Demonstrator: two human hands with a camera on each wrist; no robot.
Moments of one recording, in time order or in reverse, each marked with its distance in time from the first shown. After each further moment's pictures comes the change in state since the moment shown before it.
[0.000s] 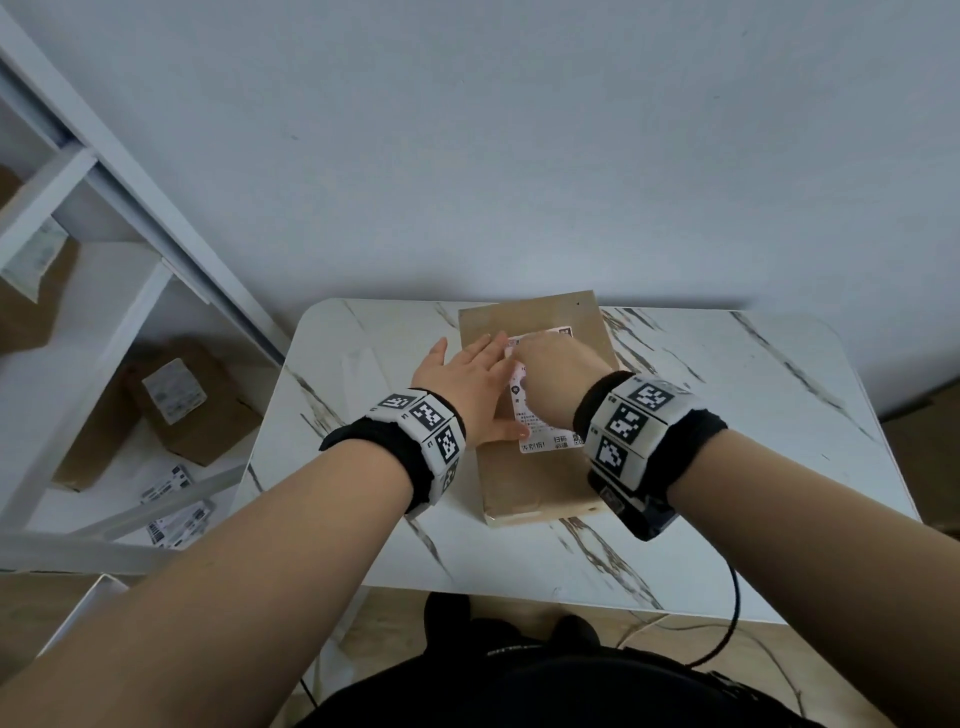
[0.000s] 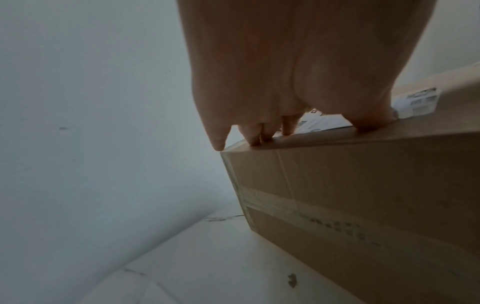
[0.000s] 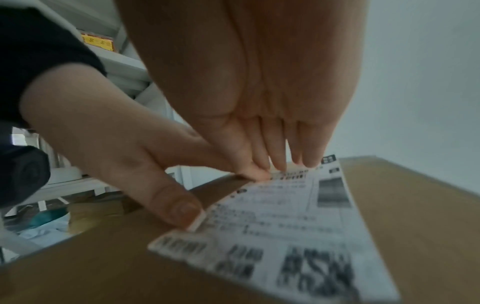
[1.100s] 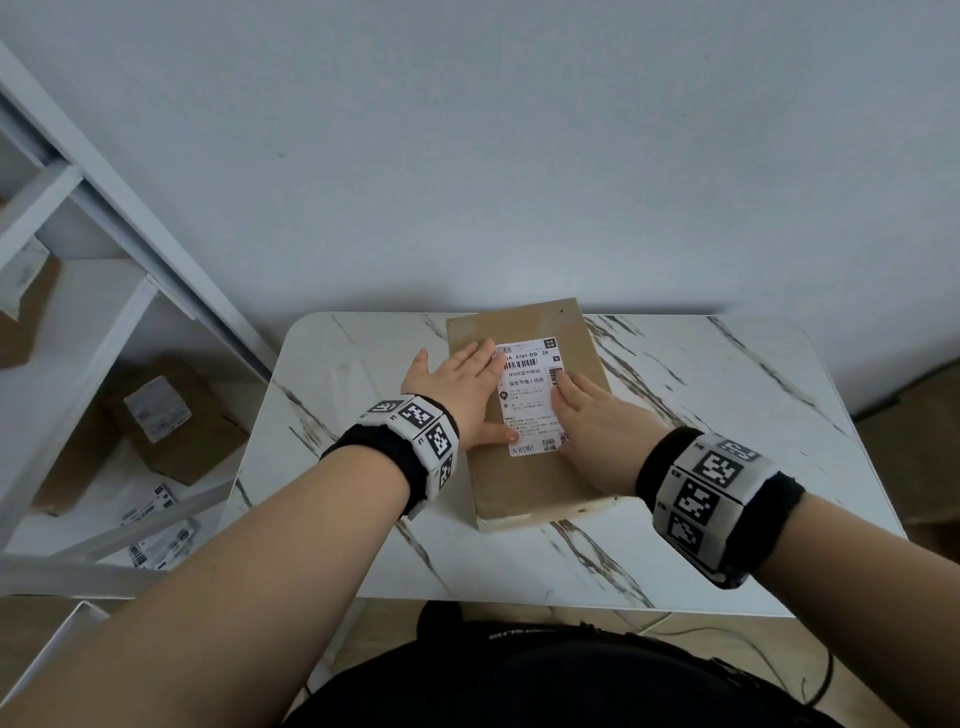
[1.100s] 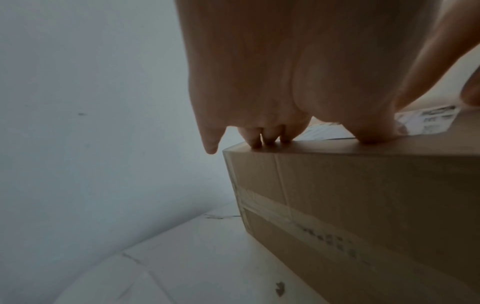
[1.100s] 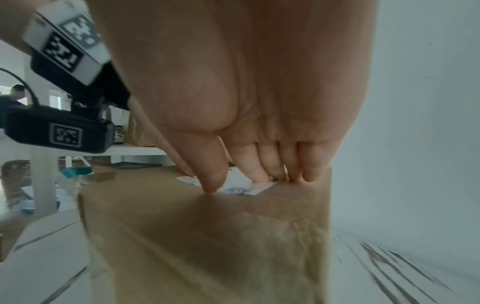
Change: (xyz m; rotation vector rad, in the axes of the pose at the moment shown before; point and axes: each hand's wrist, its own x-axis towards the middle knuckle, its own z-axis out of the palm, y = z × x) left_hand -0.001 0.002 -0.002 0.011 -0.031 -0.036; right_hand -0.046 0.038 0.039 -0.079 -0.045 -0.046
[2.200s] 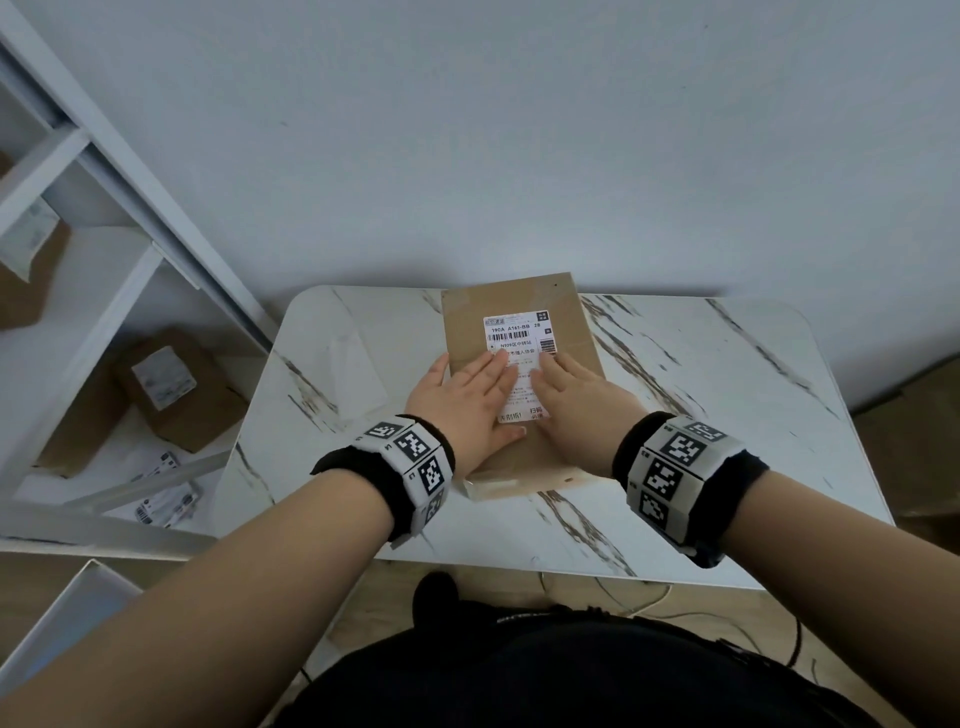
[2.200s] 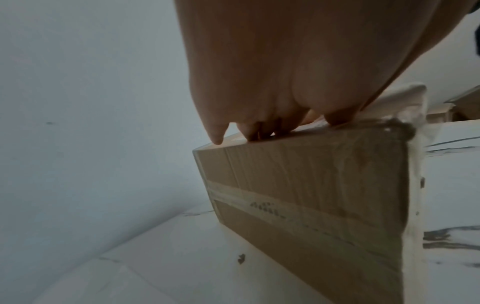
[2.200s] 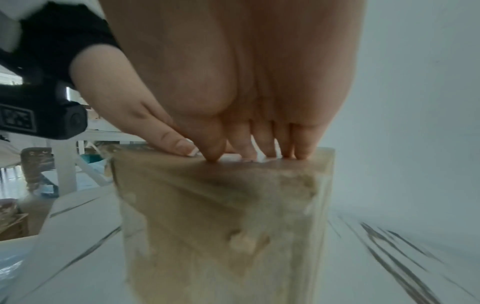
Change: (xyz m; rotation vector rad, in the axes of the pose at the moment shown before) left_hand -0.029 0.030 0.032 0.059 0.090 0.050; right_hand 0.003 0.002 0.023 -0.024 0.094 -0.075
